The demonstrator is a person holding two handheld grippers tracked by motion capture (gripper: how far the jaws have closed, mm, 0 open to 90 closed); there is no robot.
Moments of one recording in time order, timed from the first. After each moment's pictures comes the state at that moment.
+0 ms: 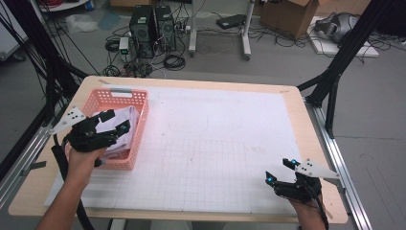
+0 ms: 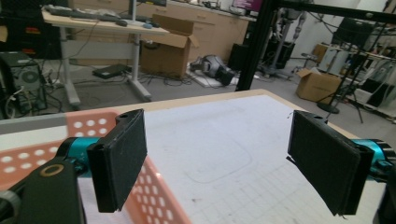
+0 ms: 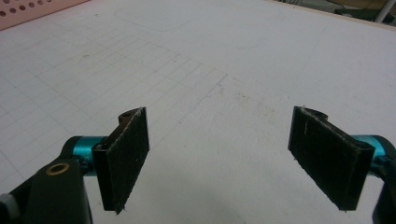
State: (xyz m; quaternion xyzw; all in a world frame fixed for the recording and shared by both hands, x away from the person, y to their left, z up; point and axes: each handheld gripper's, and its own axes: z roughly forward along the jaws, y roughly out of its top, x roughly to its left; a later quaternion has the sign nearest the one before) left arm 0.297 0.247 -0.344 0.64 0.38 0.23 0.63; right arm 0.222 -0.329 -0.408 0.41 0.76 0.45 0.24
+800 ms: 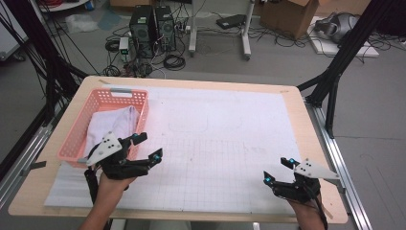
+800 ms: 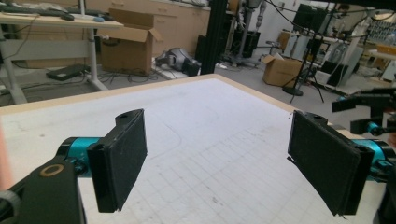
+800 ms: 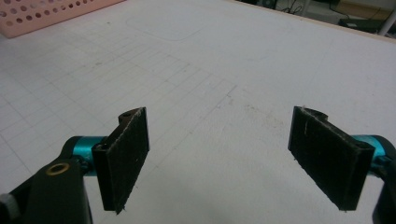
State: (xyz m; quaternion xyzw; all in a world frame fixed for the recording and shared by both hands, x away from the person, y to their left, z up) left arm 0.248 0.165 -0.367 0.68 0.32 0.19 0.64; right arm 0.219 -0.323 -0.401 0.40 0.76 0.46 0.24
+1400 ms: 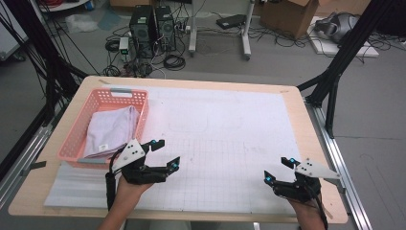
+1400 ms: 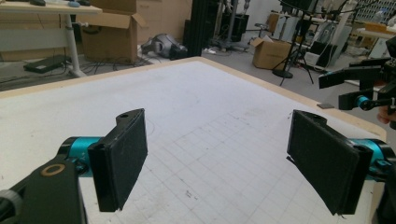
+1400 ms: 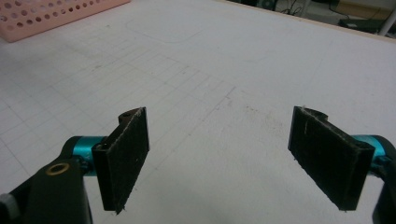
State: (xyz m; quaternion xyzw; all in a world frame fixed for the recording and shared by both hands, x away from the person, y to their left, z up) left arm 0.250 0.130 -0.385 0.70 0.30 0.18 0.62; right arm 0.220 -0.324 -0.401 0.40 0.75 0.46 0.24
